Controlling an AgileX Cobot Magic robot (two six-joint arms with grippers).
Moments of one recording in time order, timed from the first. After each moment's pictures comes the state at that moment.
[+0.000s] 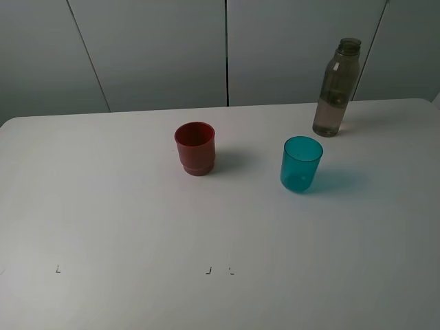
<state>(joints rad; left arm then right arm) 0.00 0.00 -0.51 0.02 1.09 0.01 0.06 0.00 -0.51 0.05 1.10 -0.04</state>
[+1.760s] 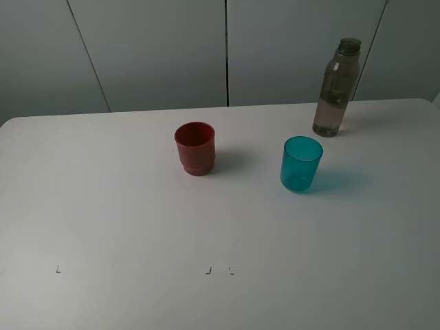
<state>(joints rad) 0.00 0.00 -0.51 0.02 1.09 0.01 0.06 0.00 -0.51 0.05 1.10 -0.04</state>
